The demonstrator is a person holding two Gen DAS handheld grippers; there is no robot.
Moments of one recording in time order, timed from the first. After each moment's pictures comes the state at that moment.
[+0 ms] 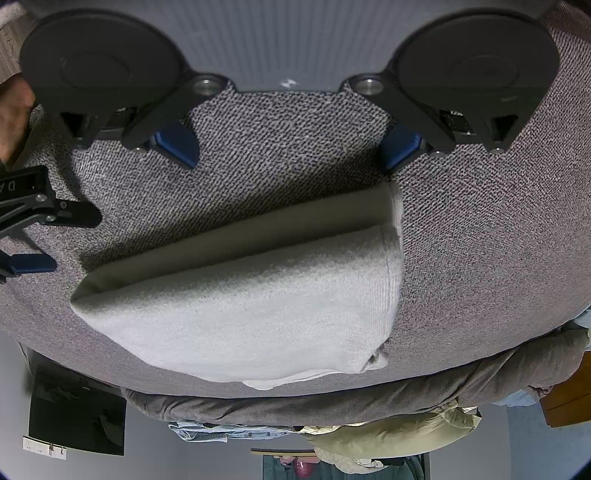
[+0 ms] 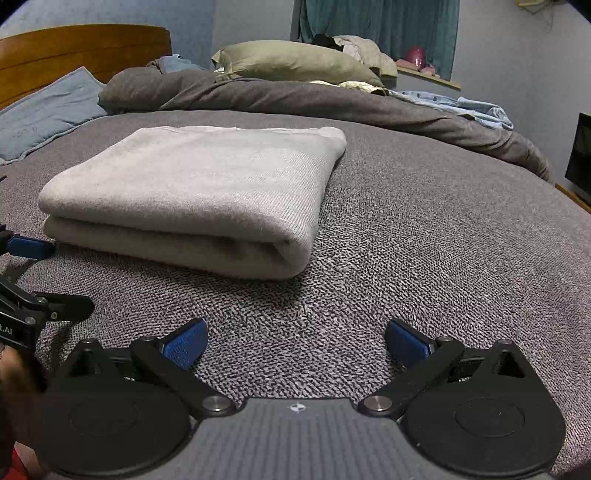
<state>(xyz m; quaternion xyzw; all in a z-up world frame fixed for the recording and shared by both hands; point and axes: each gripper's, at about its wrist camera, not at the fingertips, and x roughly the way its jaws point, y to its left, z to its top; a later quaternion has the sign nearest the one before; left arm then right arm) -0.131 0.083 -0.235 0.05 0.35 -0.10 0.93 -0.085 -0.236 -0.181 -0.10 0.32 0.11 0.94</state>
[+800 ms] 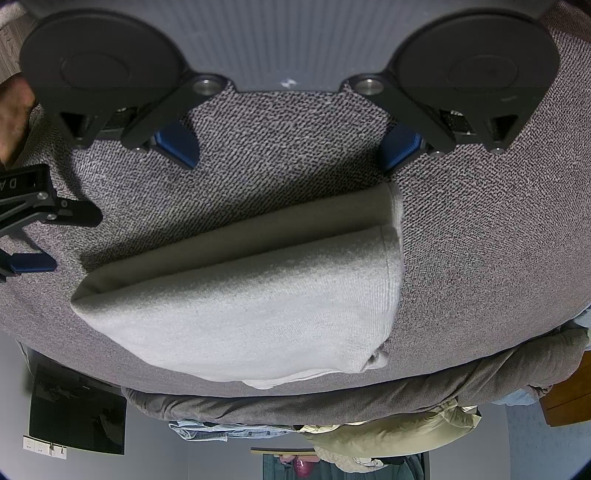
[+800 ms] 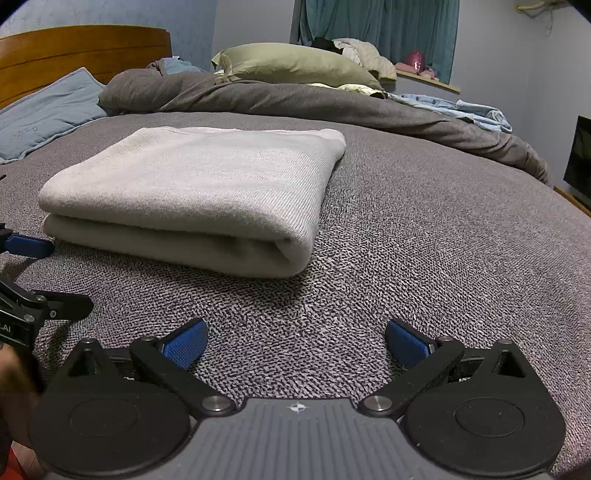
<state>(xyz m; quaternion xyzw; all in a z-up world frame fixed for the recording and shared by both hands) -0.131 0.083 -0.236 0.05 0.35 -0.10 0.93 -0.085 -0.235 -0.179 -0.10 0.32 0.10 0.94</state>
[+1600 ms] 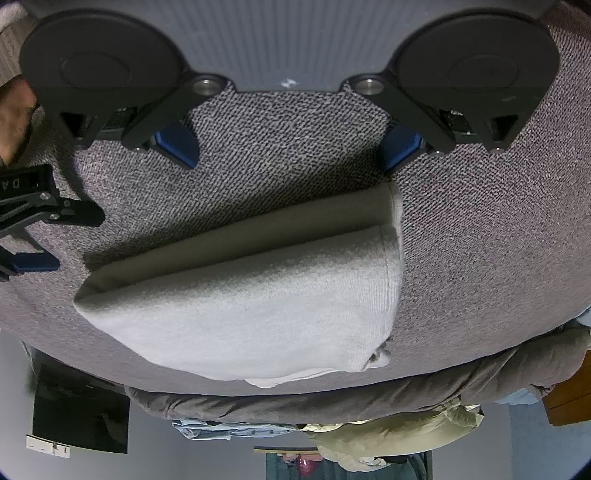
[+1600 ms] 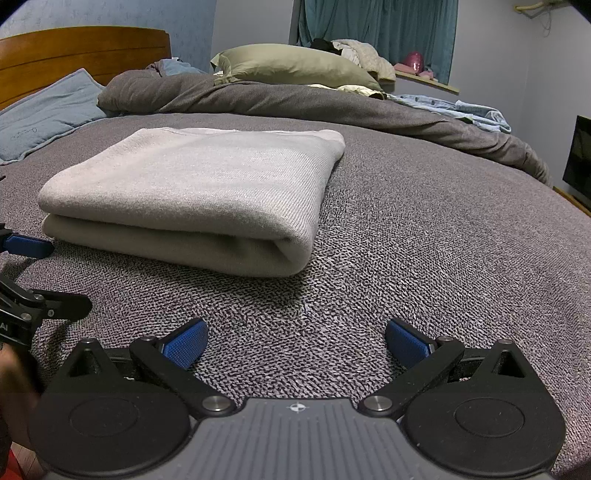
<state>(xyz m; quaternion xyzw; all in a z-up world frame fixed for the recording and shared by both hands) -0.133 0.085 -0.234 0.05 0.34 -0.11 0.93 -0.084 -0.235 -0.181 -0.10 0.32 0.10 0.94</state>
